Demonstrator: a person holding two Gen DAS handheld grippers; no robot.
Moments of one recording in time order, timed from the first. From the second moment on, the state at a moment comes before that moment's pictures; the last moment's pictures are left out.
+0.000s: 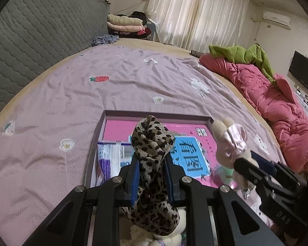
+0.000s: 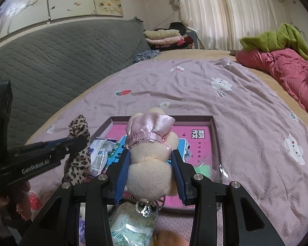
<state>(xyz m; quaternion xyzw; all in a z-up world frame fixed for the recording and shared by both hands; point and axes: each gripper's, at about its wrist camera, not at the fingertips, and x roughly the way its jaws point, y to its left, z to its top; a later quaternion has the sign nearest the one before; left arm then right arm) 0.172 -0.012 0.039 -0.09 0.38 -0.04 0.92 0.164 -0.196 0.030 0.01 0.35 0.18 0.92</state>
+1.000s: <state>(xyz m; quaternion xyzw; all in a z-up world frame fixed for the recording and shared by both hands) 0.218 -0.029 -0.017 -0.07 0.43 -0.06 0.90 0.194 -0.189 0.005 0.00 0.37 0.17 0.91</state>
